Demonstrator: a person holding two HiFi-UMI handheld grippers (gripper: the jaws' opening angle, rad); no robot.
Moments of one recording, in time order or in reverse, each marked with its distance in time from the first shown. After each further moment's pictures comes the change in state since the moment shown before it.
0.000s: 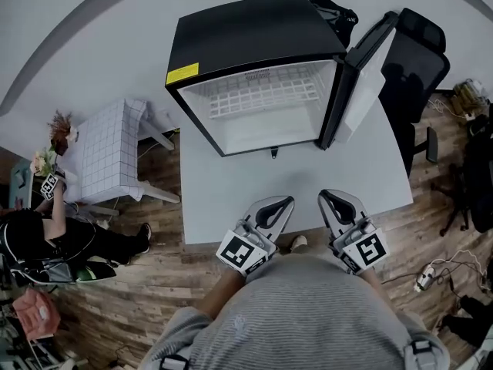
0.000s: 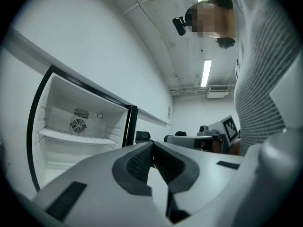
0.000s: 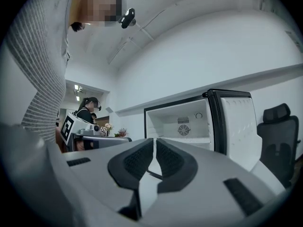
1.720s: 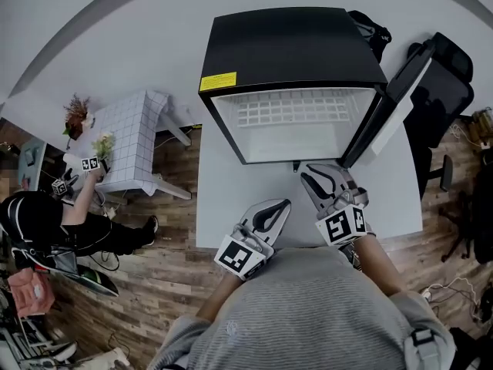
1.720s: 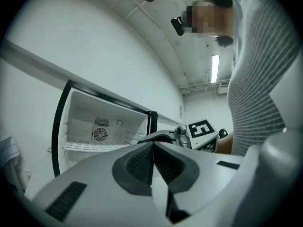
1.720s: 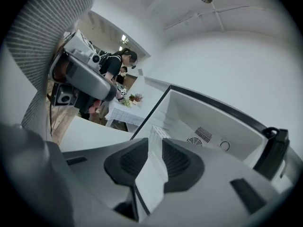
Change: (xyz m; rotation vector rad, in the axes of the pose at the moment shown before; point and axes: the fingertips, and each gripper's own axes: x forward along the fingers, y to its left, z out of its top) left arm -0.026 0.070 0.026 0.046 -0.012 0.152; right arm 0.151 0.004 -0.042 -0.684 0.236 0.199
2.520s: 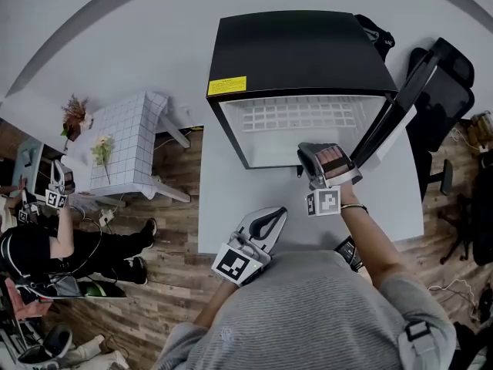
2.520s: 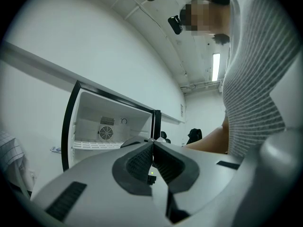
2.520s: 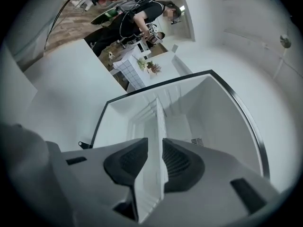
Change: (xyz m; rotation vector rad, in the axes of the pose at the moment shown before) left arm -0.016 0.021 0.010 0.012 -0.033 0.009; right arm 0.104 -0.019 -0.059 -0.710 0.269 -0.114
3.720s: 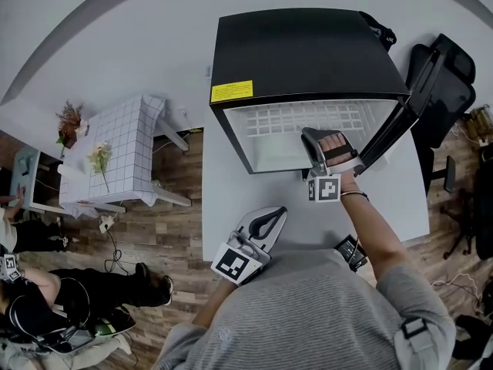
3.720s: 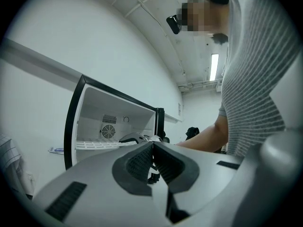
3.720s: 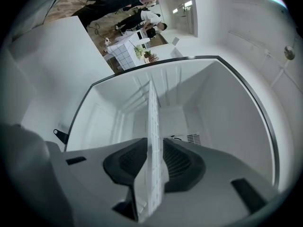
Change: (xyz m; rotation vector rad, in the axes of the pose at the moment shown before) left arm 0.000 0.034 -0.008 0.010 0.015 -0.046; right arm 0.054 -0.019 -0.023 -0.053 0.091 -0.094
